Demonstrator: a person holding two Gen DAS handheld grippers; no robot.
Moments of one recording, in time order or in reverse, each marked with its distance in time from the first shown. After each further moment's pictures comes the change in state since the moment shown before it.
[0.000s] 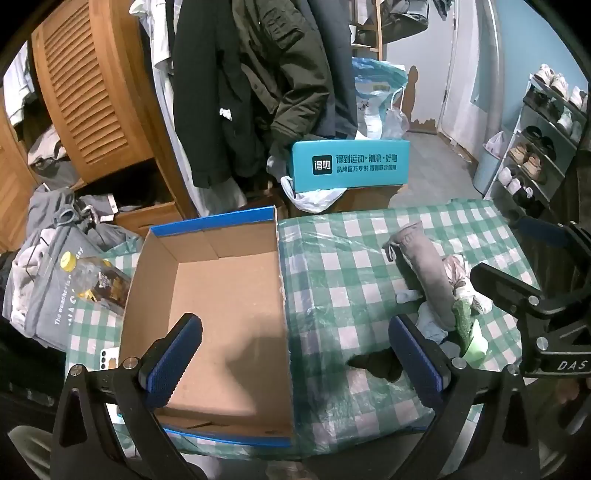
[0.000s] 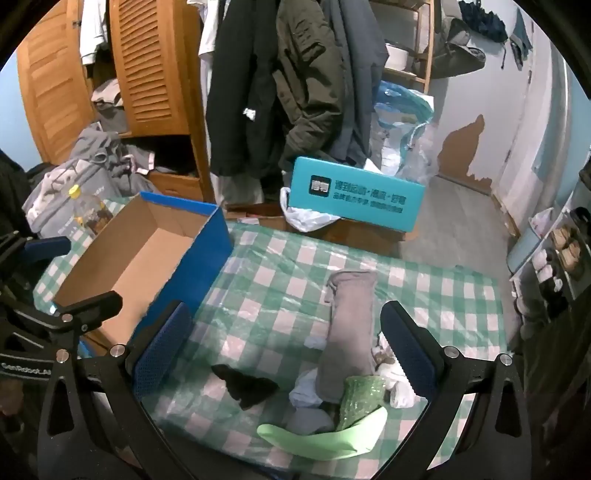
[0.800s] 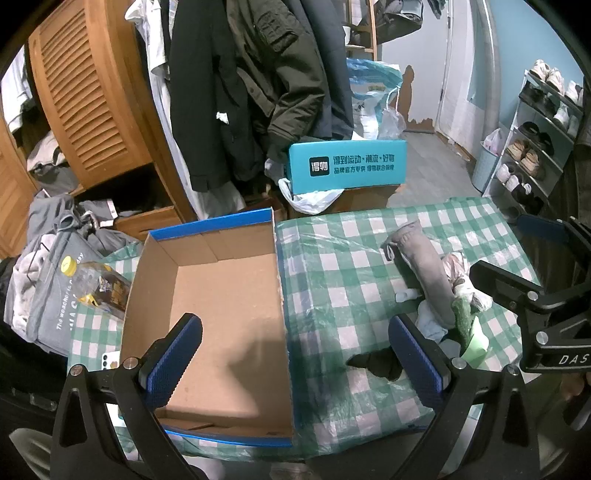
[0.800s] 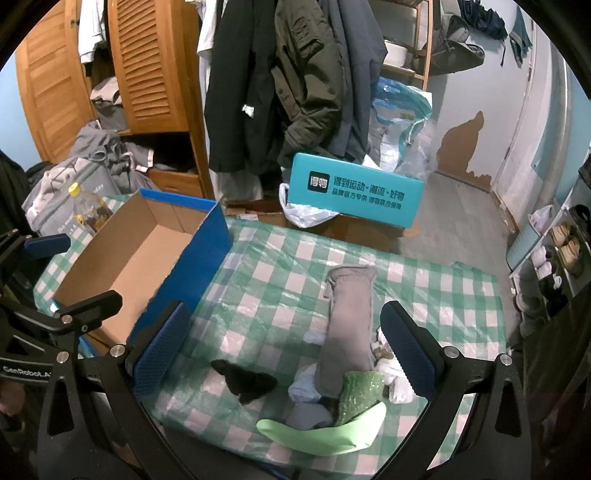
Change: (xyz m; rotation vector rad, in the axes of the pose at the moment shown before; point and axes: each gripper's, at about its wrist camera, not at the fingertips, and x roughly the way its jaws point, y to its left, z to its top) left arm -0.003 -0.003 0.004 0.008 -0.006 0.006; right arm -0.002 0.000 -0.002 0.000 0.017 0.010
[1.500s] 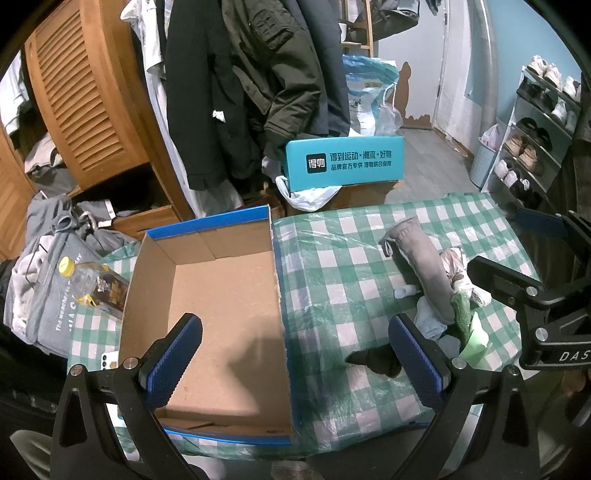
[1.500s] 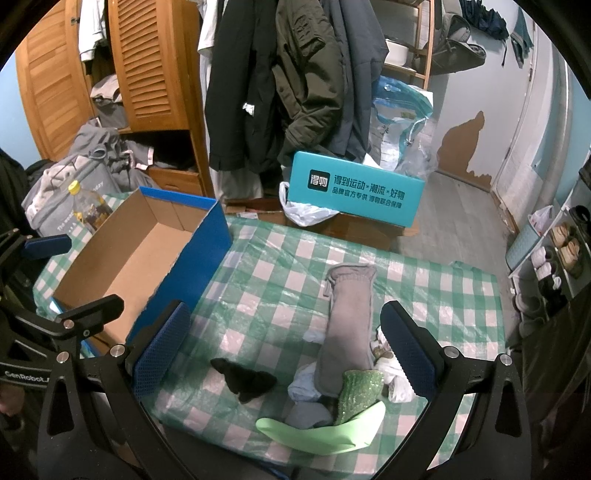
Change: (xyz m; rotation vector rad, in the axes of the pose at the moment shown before) left arm 0.000 -0.002 0.000 0.001 0.001 0.005; right arm 0.001 0.001 0.000 -0.001 0.004 -0.003
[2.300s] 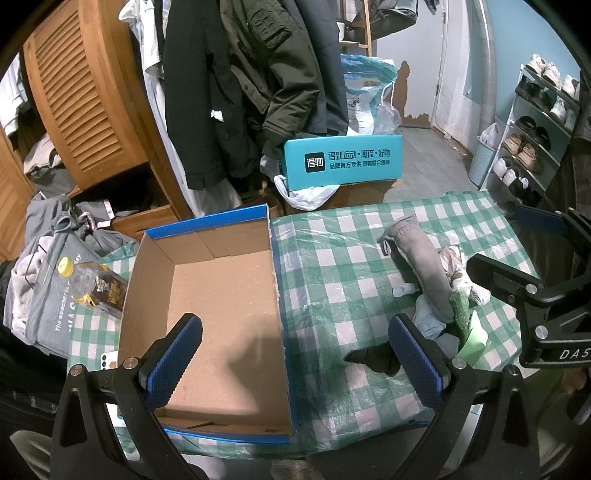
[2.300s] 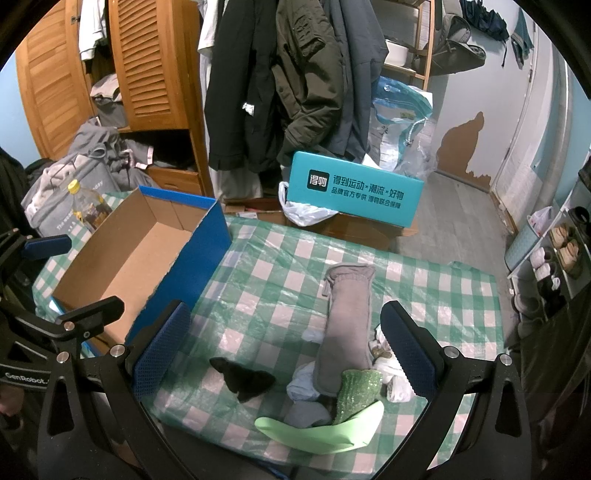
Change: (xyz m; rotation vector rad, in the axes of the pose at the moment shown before) left arm 0.001 0.000 0.000 0.002 0.004 0.000; right arm -0.001 -0.003 0.000 -0.001 0.003 -0.003
